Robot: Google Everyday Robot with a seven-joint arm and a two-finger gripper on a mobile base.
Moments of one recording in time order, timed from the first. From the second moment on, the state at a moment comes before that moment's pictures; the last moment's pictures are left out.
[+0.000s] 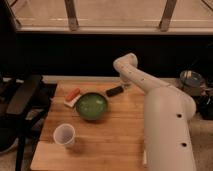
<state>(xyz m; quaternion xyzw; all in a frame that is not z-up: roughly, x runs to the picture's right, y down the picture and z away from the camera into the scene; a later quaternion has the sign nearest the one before) 0.159 0.036 0.958 -0.33 0.08 0.03 0.94</state>
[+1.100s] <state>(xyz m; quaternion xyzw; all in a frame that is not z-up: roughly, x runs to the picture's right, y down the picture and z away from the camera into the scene) 0.149 0.054 0.992 -0.38 0.06 0.02 0.92</state>
